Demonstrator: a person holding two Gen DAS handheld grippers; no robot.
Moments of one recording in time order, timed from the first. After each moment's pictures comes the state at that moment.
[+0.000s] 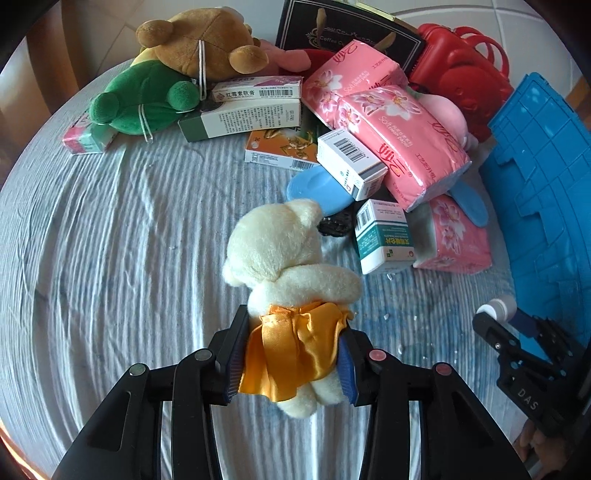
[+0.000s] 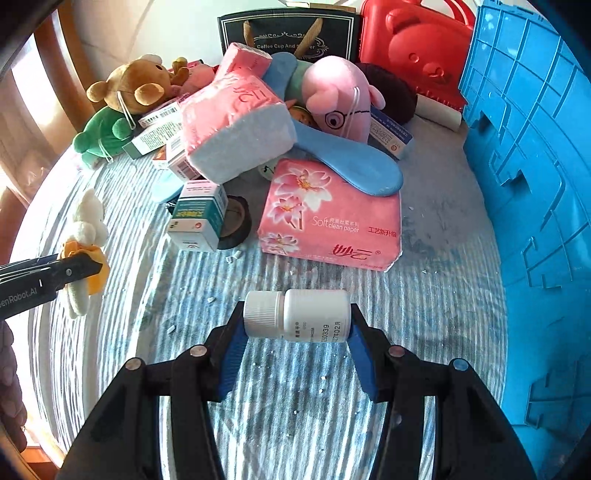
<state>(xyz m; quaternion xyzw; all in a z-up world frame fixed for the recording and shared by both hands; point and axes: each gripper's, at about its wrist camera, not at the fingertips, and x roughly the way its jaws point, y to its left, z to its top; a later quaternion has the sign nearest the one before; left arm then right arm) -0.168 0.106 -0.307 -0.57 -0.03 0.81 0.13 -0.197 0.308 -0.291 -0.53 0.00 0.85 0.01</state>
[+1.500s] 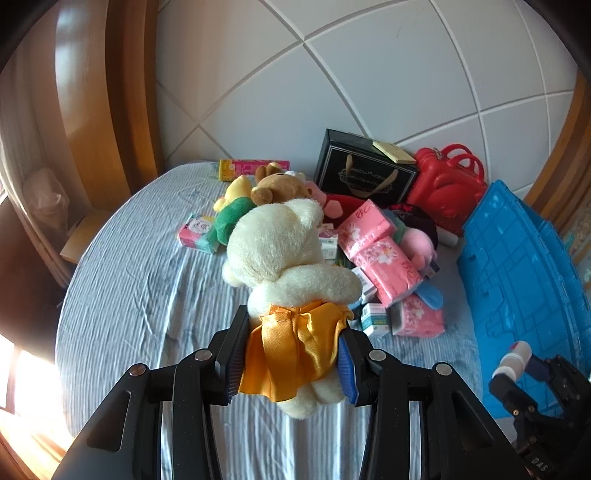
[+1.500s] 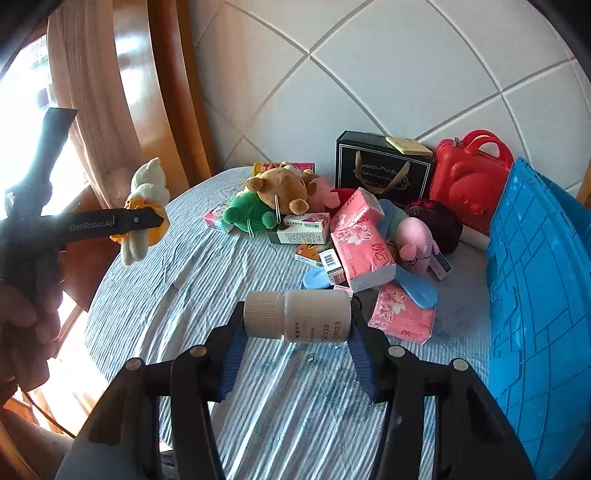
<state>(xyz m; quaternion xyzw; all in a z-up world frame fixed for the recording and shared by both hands) -0.122 -0.012 -0.109 -0.44 -0.05 0.89 0.09 -0.110 0.224 -0.098 -0.39 -0.02 0.91 -0.12</state>
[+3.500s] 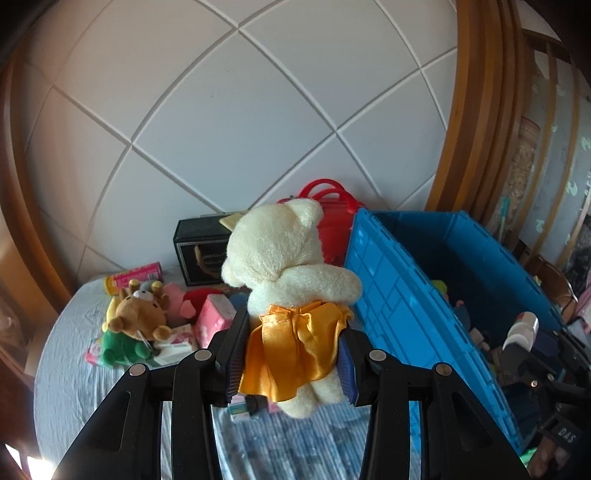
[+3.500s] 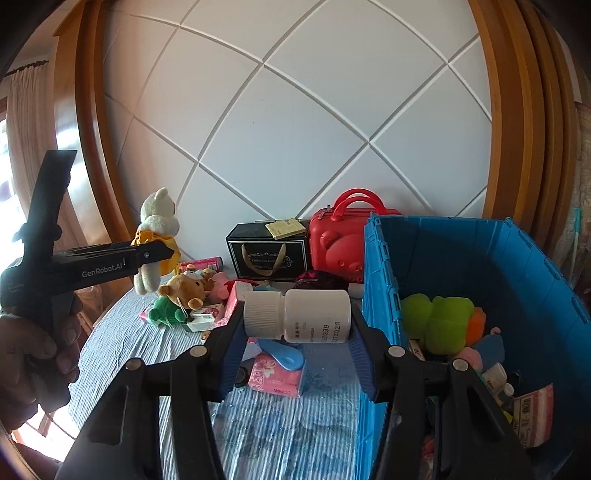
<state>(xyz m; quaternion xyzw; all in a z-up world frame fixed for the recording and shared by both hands) -0.124 0.250 0.013 -0.33 0.04 0.91 0.23 -0.071 0.448 0.013 -0.27 0.05 0.96 -0.01</state>
